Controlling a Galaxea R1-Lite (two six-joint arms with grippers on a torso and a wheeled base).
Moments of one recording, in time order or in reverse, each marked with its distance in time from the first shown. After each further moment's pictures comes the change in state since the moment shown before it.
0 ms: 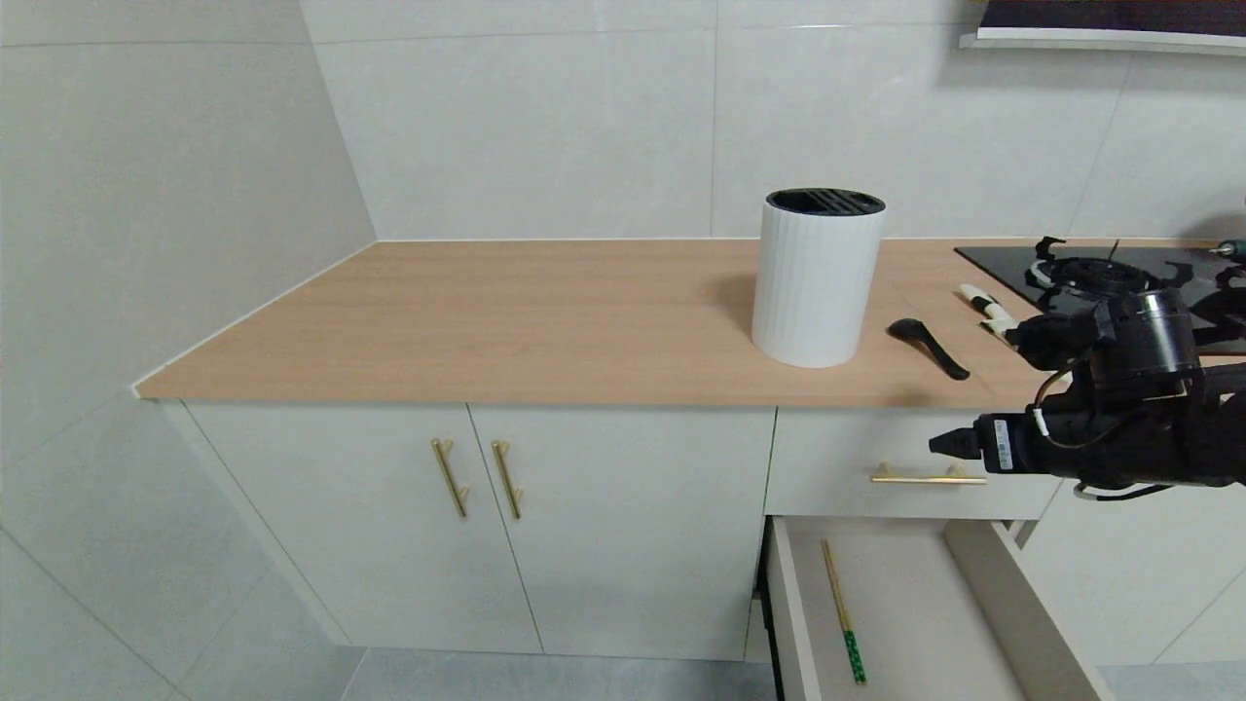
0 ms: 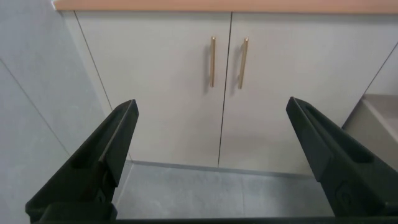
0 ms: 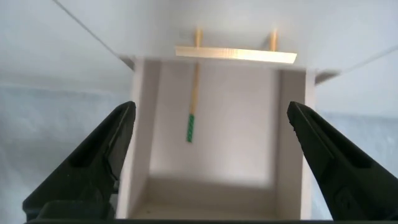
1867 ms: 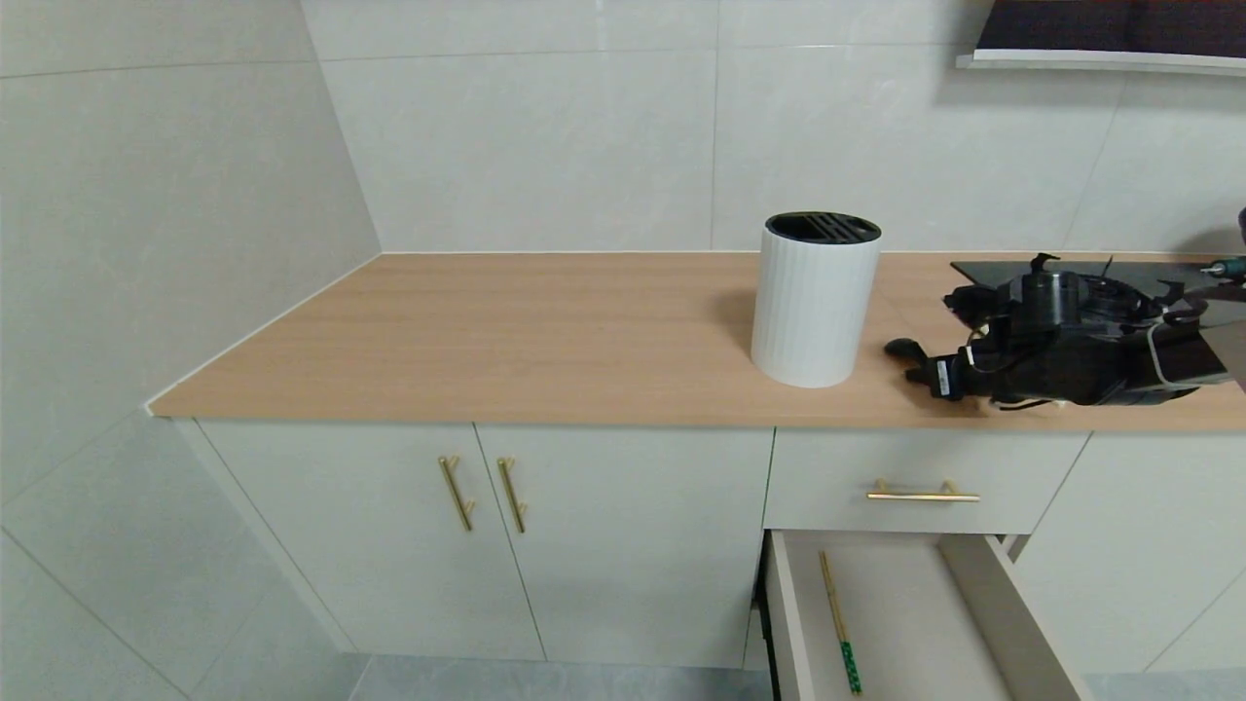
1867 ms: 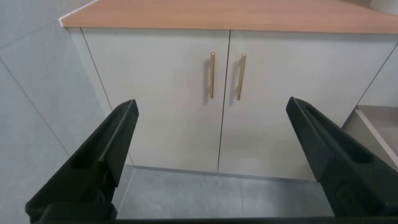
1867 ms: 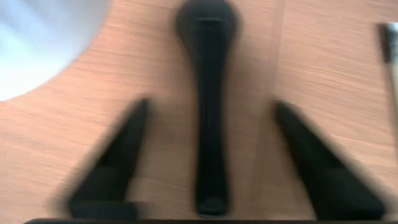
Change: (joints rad) left arm 0.000 0.000 0.000 -0.001 0.000 0.000; right arm -0.176 0.562 -0.646 -0.047 0.205 -0.233
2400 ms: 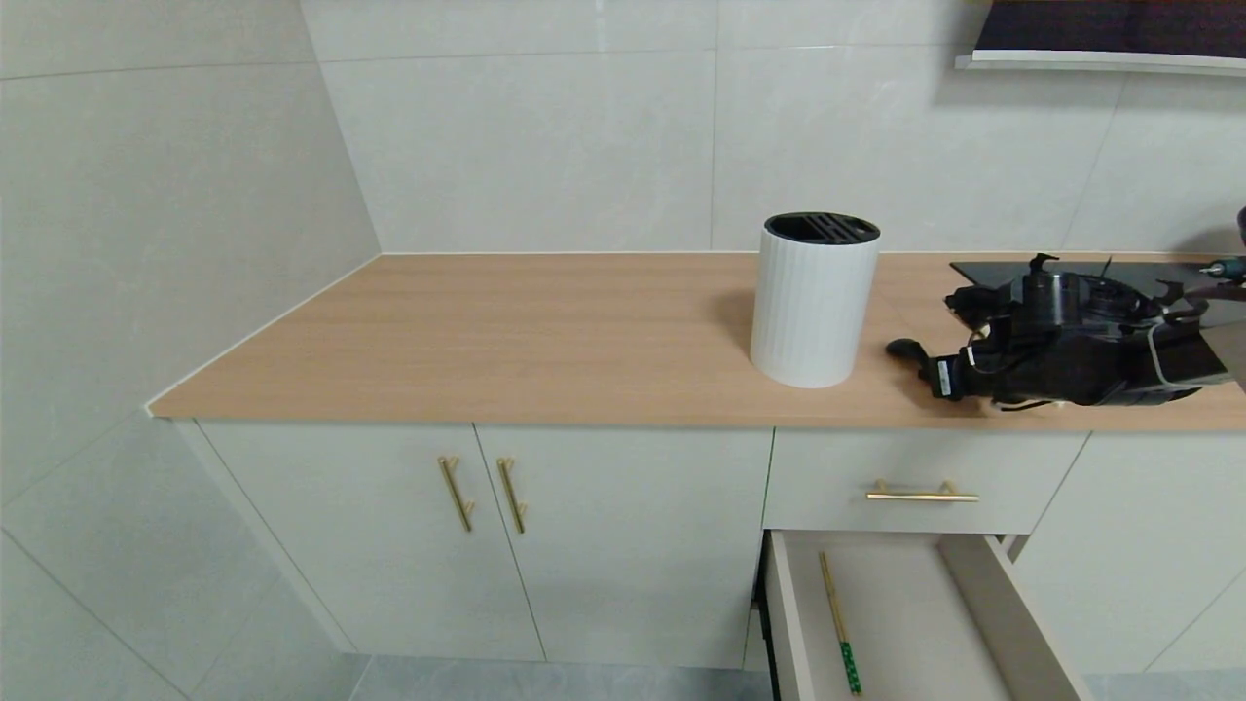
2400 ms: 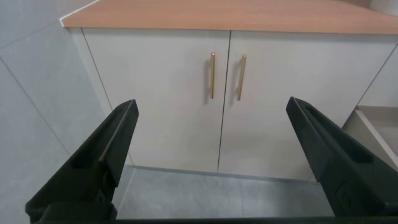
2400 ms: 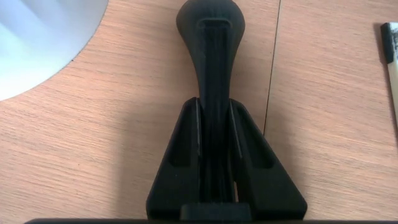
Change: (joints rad) left arm 0.000 0.000 0.000 0.000 0.000 0.000; right arm 0.006 0.001 0.000 0.006 -0.006 0.009
